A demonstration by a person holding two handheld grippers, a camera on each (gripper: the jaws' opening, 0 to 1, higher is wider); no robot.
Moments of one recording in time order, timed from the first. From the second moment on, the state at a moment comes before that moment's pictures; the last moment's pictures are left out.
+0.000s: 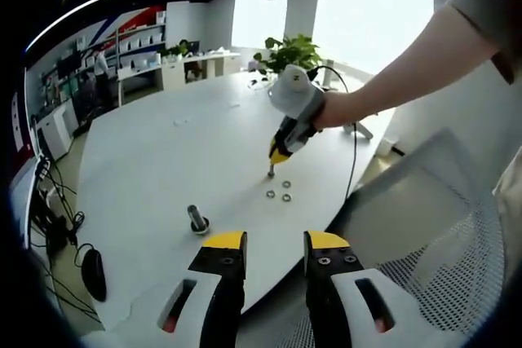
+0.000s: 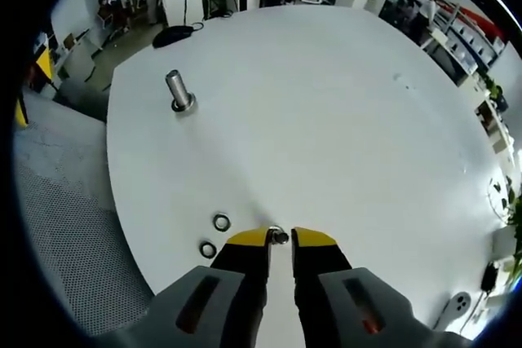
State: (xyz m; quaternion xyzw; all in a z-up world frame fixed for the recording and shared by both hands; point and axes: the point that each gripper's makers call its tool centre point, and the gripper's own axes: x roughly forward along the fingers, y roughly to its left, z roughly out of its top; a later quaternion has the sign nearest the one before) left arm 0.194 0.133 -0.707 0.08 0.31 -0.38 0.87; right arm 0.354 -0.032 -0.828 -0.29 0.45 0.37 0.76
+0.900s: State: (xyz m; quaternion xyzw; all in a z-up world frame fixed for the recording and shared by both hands) left arm 0.194 0.134 -0.706 0.08 0.32 -0.38 0.87; right arm 0.335 -0.046 -0.837 -0.28 0.46 0.37 0.75
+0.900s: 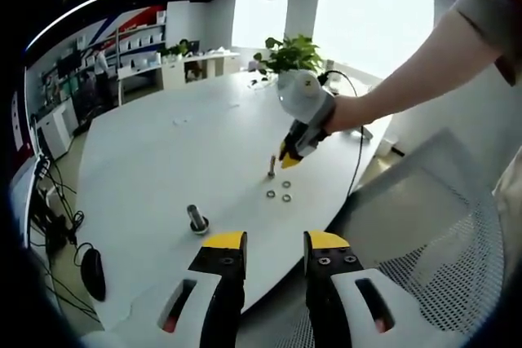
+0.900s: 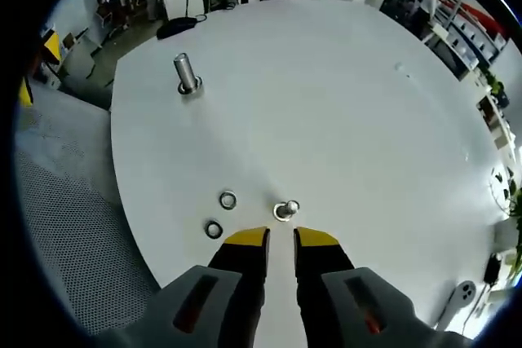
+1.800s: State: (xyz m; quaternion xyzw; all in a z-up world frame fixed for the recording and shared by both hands) left arm 0.195 0.135 -0.707 0.08 0.32 -0.38 0.87; right arm 0.282 -0.012 -0.870 -0.33 0.49 0.45 0.67
